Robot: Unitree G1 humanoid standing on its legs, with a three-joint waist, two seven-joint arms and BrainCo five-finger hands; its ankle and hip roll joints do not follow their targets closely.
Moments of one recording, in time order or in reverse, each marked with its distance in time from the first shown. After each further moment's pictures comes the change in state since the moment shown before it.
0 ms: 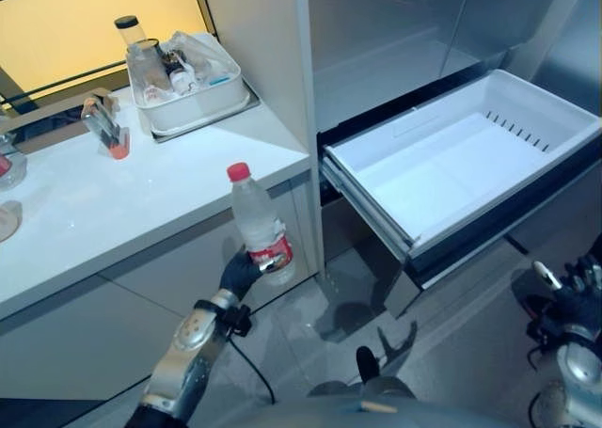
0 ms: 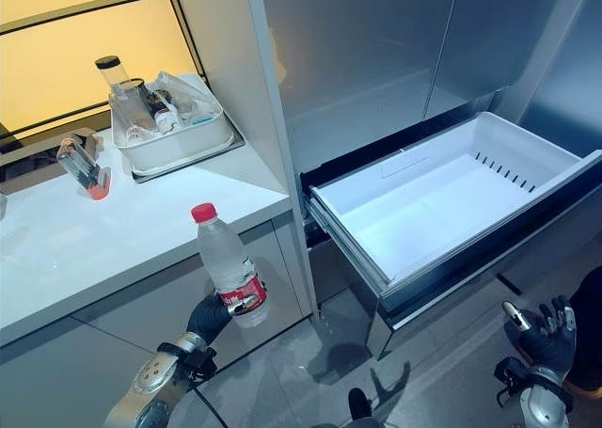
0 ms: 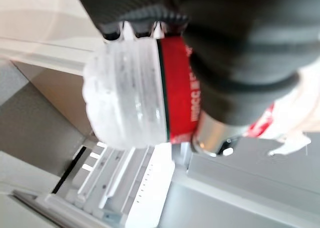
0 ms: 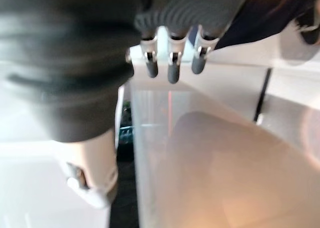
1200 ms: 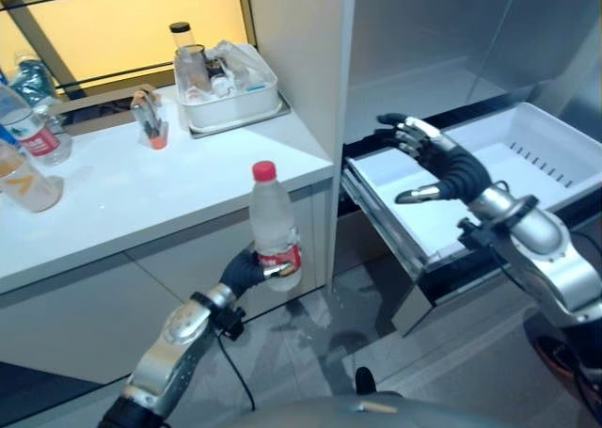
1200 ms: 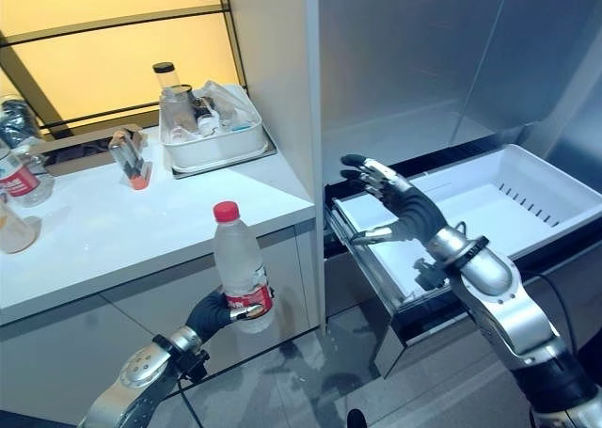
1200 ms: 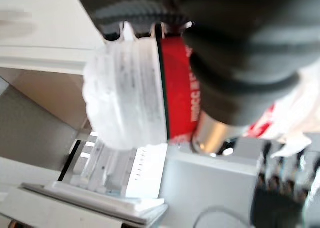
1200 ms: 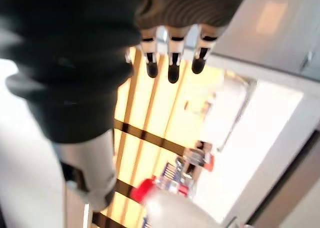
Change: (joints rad) left arm -0.117 0.132 -0.165 -0.028 0.005 0.007 -0.070; right arm -0.601 -0.439 0.721 -0.323 0.098 0.182 0.430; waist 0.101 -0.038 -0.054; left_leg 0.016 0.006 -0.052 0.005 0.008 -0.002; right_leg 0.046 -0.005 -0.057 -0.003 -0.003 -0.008
